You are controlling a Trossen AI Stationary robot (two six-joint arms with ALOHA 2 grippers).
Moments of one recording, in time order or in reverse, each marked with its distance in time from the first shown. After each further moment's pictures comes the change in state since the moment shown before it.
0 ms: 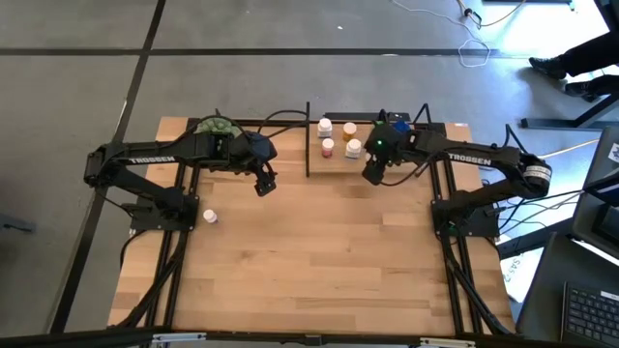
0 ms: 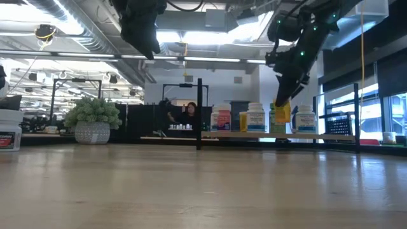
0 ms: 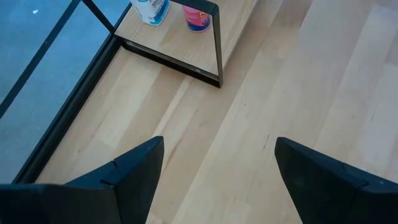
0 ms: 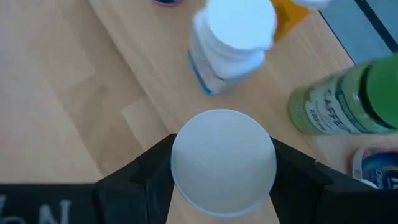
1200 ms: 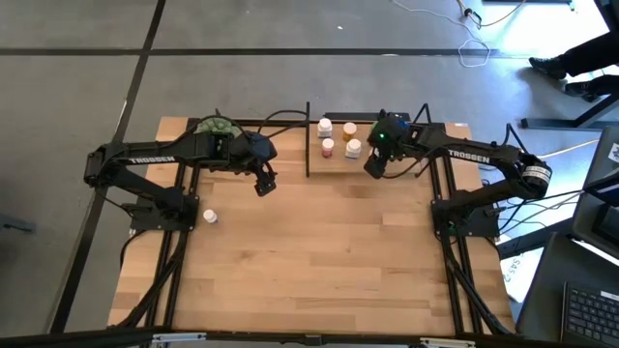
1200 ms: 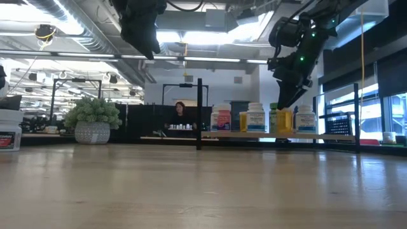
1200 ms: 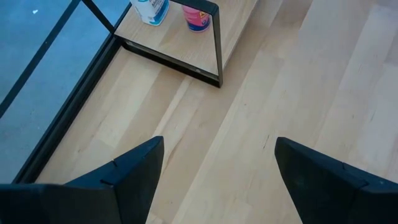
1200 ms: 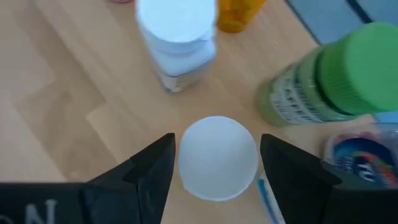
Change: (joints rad) left arm 0.000 0.000 0.000 0.000 0.000 0.000; right arm -0.081 0.007 -0.014 0.018 0.013 -0.004
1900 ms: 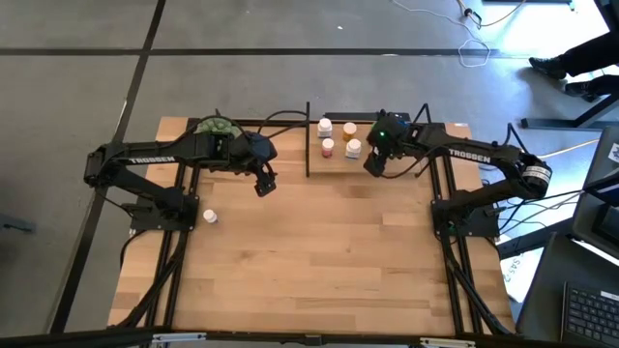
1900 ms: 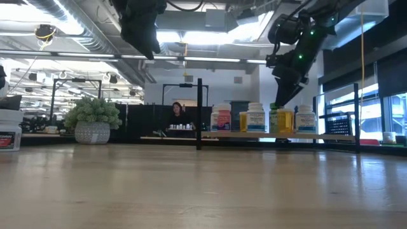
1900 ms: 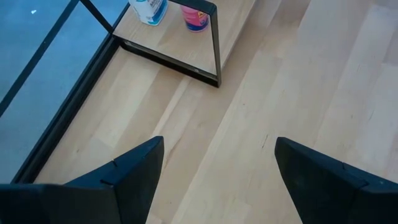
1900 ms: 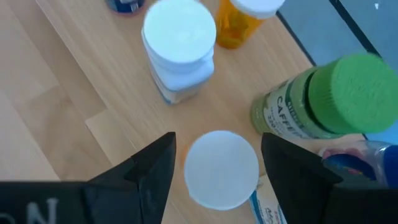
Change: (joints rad) left arm -0.004 0.000 0.000 0.000 0.003 0.000; right arm 0.002 -0.001 0.017 0.014 0.014 -0.054
